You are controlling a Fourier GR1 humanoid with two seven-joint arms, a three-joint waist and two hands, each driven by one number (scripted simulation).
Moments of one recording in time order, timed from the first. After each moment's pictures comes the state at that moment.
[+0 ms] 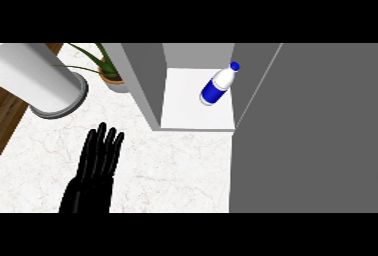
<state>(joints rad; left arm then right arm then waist) 0.09 0.39 -0.58 -1.90 0.55 0.46 -0.45 0.78 -0.22 0.41 -2.42 -0.22 0.65 0.00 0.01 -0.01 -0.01</state>
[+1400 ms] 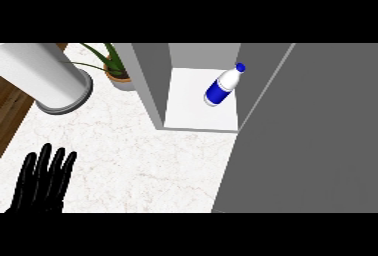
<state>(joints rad) 0.35 0.56 -0.41 -2.02 0.68 0.26 -0.53 0.17 -0.15 0.74 -2.45 0.10 0.48 0.44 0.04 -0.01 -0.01</state>
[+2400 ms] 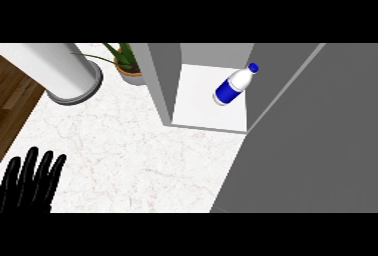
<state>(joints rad) 0.39 0.61 -0.35 -2.03 0.72 0.17 -0.56 0.09 -0.18 0.72 -2.43 0.03 0.49 0.45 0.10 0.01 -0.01</state>
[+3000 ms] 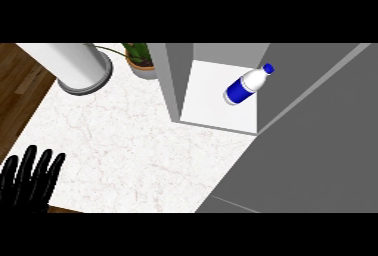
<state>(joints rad) 0.37 0.63 -0.34 -2.03 0.73 0.11 -0.56 0.13 -0.14 0.72 -2.32 -0.34 0.53 0.53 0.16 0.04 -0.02</state>
